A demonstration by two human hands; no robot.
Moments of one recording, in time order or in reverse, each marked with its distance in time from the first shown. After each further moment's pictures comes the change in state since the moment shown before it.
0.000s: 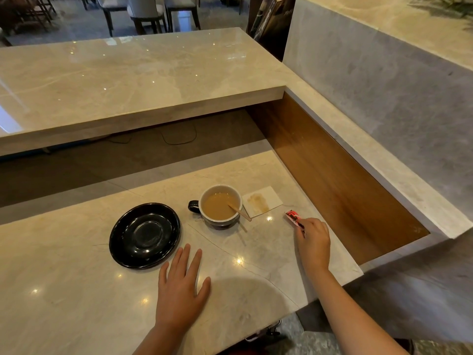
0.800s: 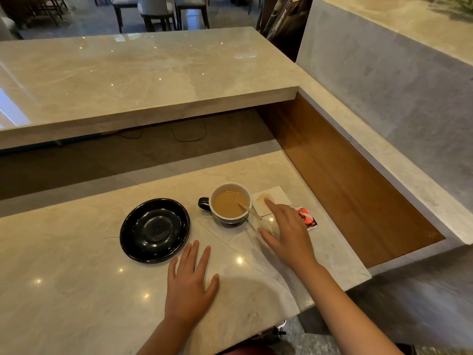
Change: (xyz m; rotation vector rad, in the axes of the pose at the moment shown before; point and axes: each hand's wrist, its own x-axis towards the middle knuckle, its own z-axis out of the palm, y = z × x) left_hand 0.000 0.001 -0.002 -0.015 0.015 0.013; right_hand -0.011 -0.069 -0.001 0.025 -0.209 -0.541
